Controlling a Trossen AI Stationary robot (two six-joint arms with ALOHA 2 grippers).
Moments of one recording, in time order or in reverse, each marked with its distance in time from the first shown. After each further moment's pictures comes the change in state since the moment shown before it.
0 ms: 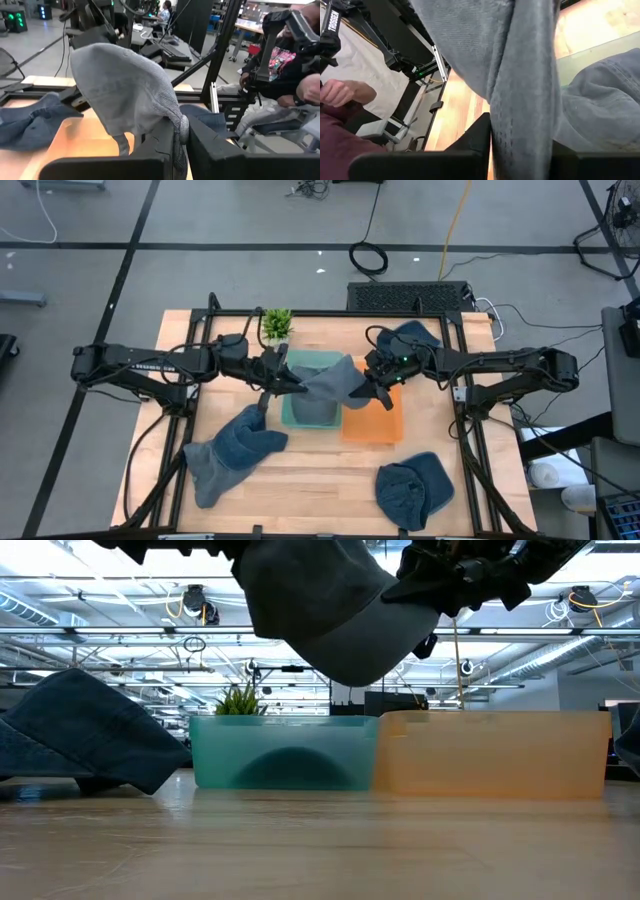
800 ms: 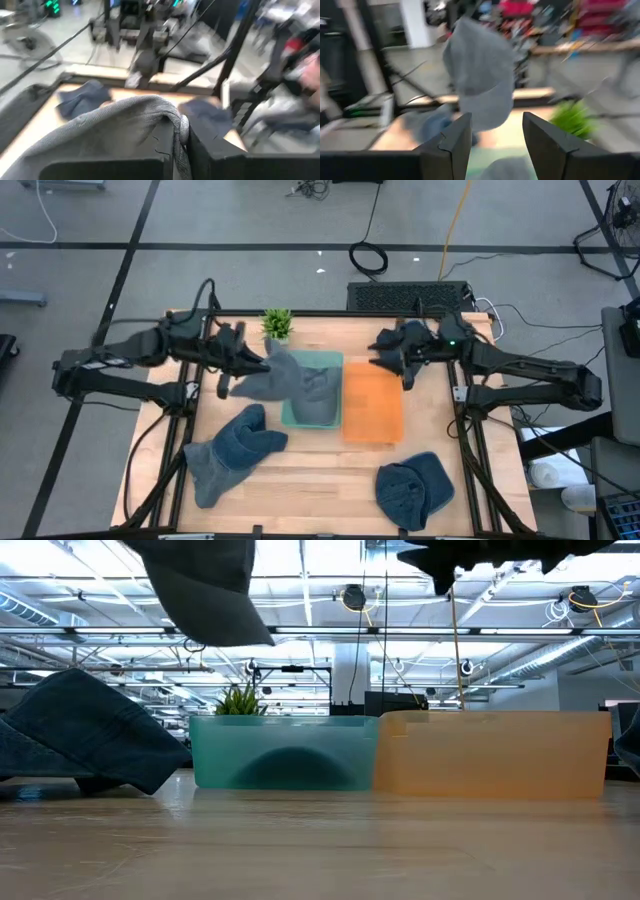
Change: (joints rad) left arm 0.060 -0.285 0.260 -0.663 -0.092 0.023; right arm -0.119 -0.330 0.000 0.011 0.205 -0.348
